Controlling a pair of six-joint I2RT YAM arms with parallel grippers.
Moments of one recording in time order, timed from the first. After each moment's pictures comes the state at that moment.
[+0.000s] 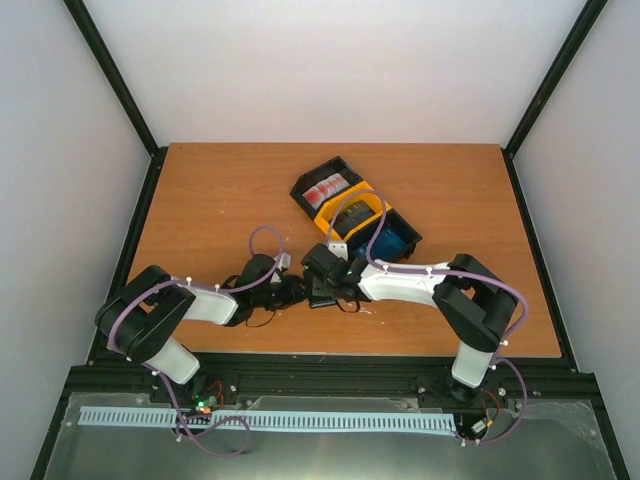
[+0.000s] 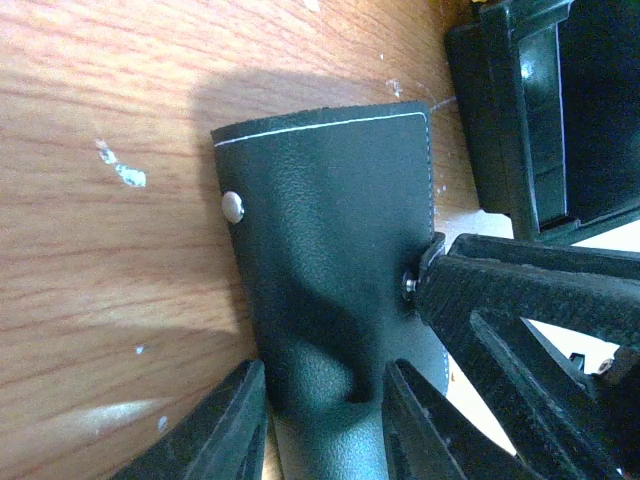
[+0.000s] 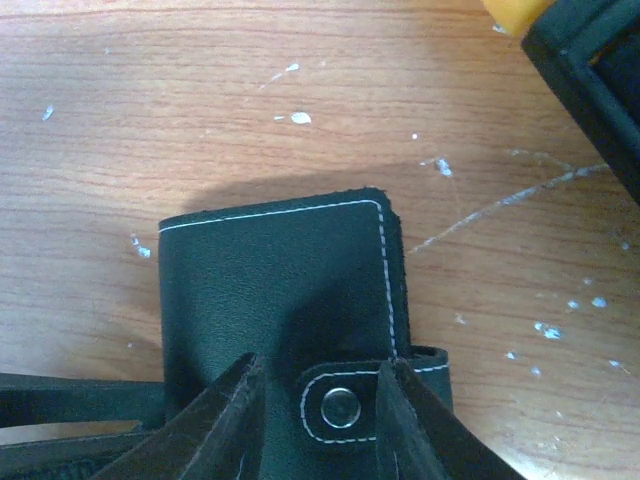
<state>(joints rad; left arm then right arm) -0.64 1.56 0.38 0.47 0.36 -0.98 0.98 1.76 1.02 -0.32 0.26 0.87</state>
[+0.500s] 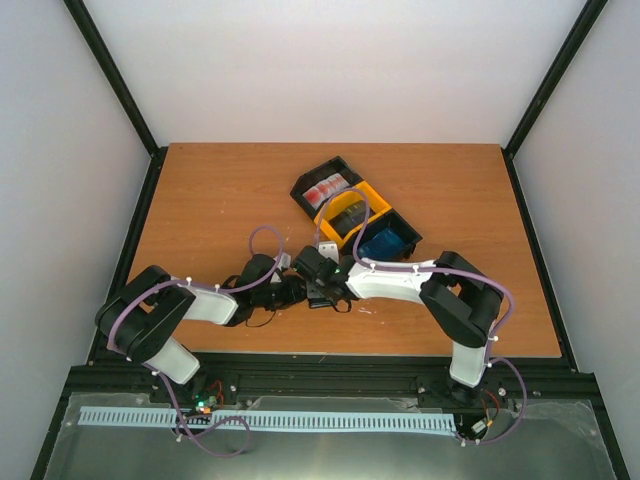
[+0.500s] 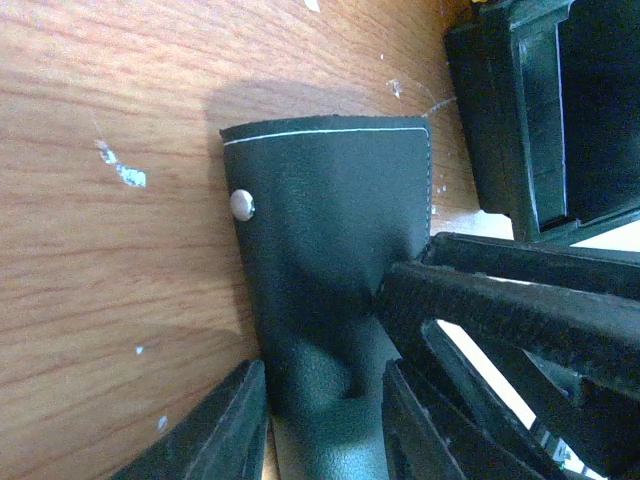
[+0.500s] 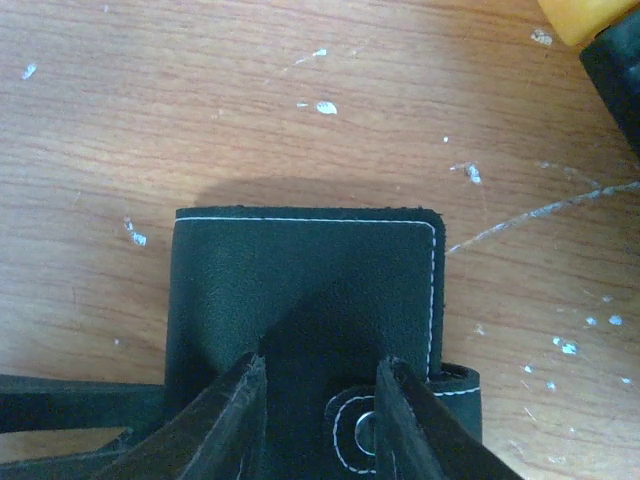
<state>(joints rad) -0.64 1.56 0.38 0.47 0.36 -0.98 1.01 1.84 1.12 -0.42 0.30 0.81</state>
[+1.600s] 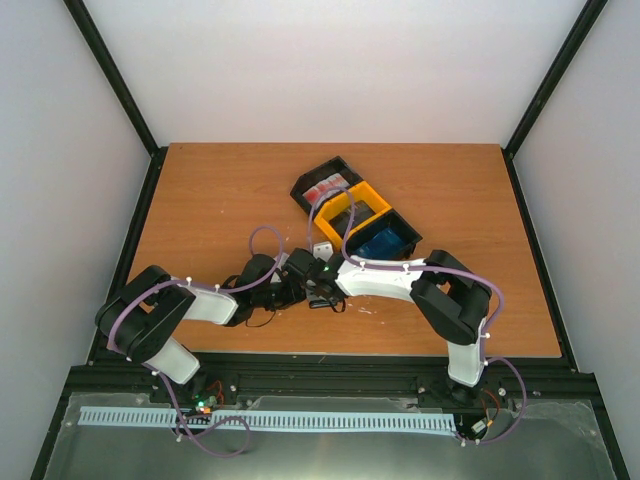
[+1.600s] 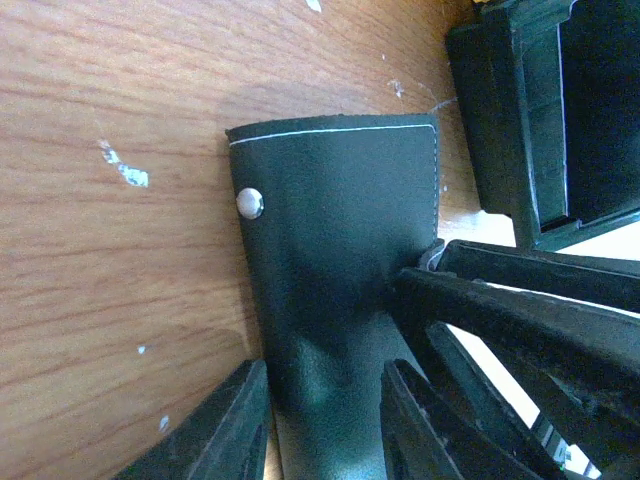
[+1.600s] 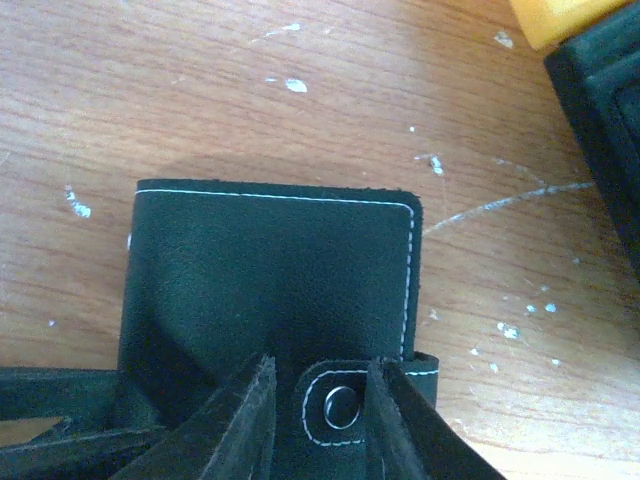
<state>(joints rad) -0.64 1.56 0.38 0.47 0.36 -0.98 1.04 1.90 1.23 -0.60 0.39 0.75</state>
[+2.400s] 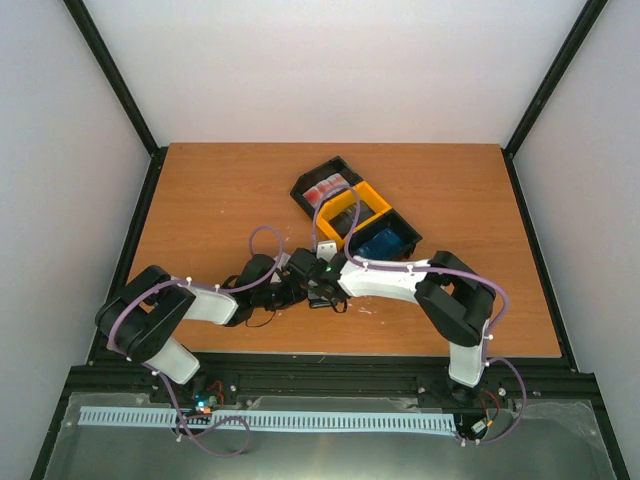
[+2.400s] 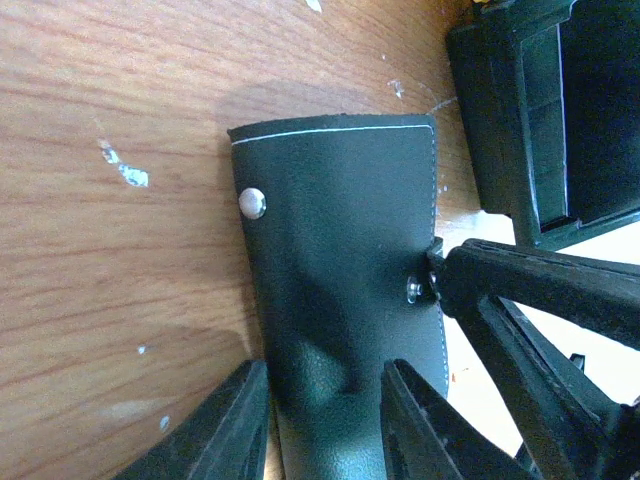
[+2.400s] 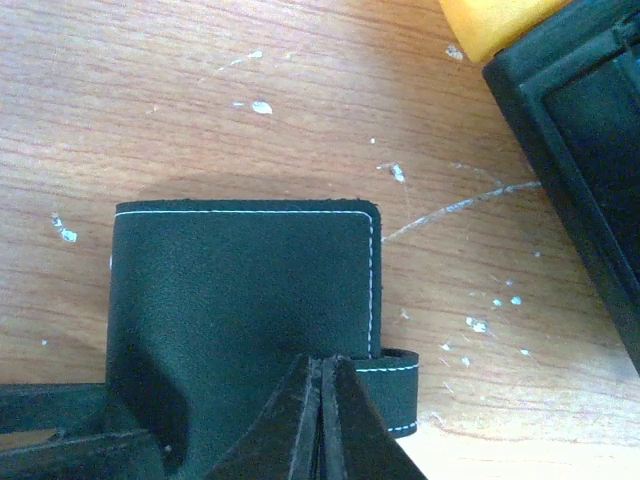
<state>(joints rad) -0.64 1.56 0.38 0.47 0.36 -0.98 1.04 1.88 1.22 -0.60 0.43 0.81</state>
